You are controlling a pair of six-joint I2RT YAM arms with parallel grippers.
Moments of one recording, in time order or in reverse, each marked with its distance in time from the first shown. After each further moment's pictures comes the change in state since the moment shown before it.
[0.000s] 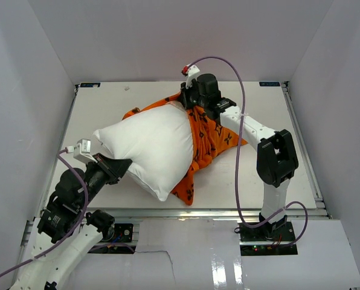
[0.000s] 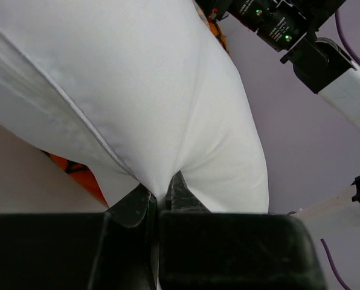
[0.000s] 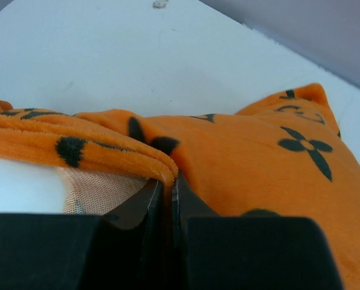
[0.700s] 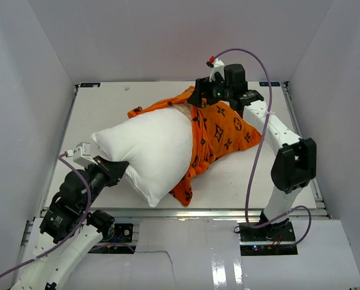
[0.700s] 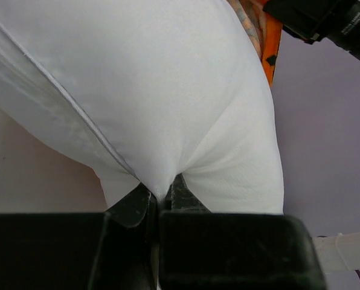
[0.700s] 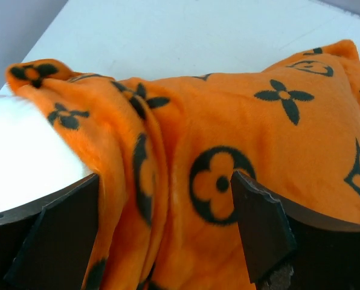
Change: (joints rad) left arm -0.003 -0.029 -0.042 -0.067 -0.126 0.005; right arm -0.175 -0.126 -0.002 -0.231 -0.286 0.162
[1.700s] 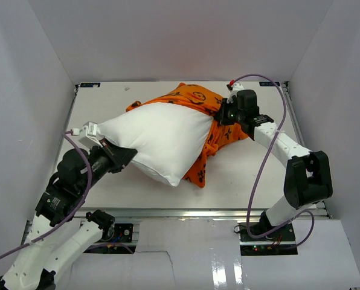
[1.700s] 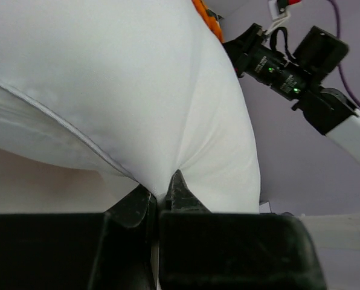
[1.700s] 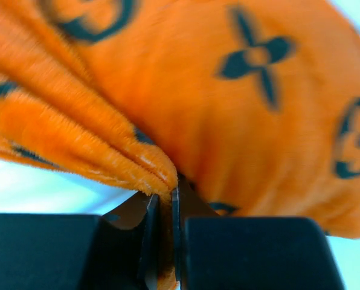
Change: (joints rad) left arm 0.000 0.233 0.190 0.029 0.129 0.008; right arm -0.054 -0.231 -0.484 0.146 0.244 0.045
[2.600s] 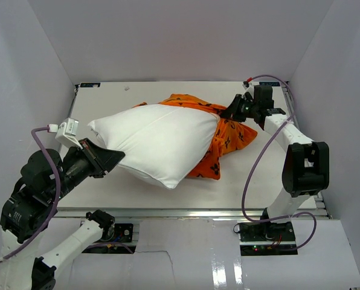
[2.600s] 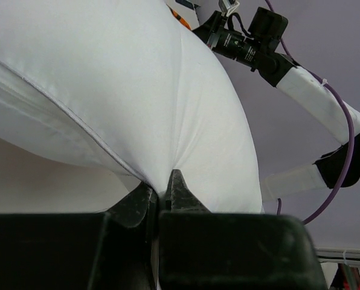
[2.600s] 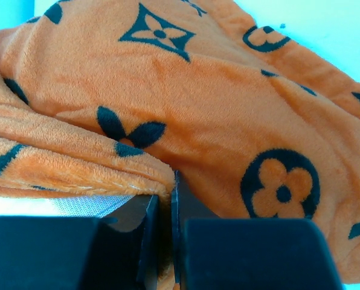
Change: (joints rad) left arm -0.005 0.089 0.468 -0.343 0.080 0.067; right arm -0.235 0.124 0.096 -0.065 -0.346 0.237
